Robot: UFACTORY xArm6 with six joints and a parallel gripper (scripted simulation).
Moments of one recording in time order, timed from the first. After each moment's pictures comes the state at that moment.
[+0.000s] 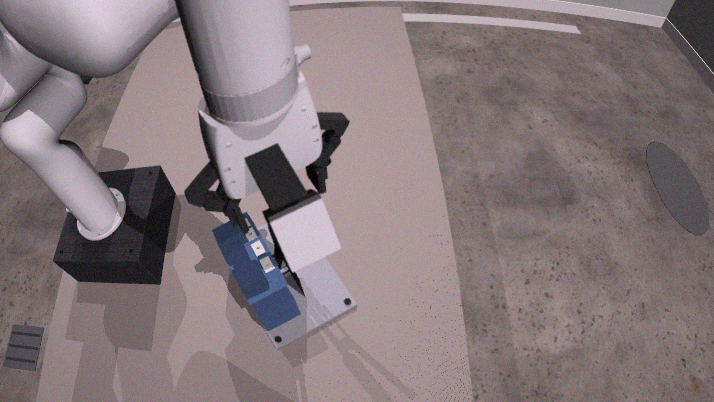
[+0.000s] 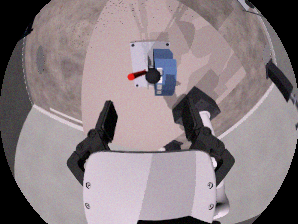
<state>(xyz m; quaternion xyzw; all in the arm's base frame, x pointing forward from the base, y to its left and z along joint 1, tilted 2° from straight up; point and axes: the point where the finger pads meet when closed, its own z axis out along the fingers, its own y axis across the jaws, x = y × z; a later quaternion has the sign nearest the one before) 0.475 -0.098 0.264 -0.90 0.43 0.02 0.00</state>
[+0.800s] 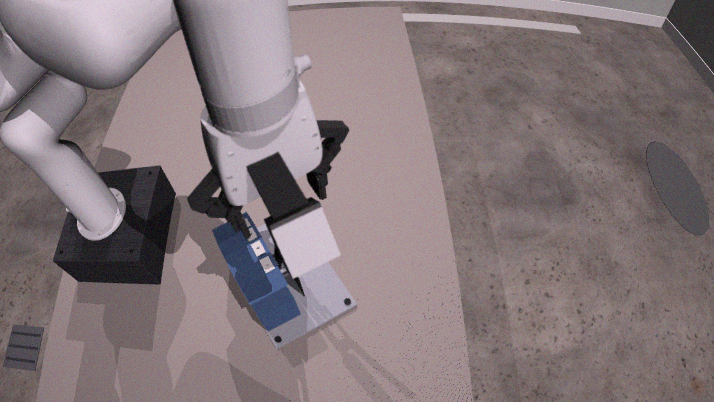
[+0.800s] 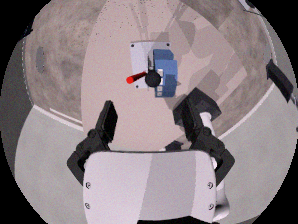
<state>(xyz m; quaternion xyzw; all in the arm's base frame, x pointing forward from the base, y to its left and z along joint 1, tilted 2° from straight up) 0.474 -0.098 0.254 -0.90 0.43 0.02 0.00</state>
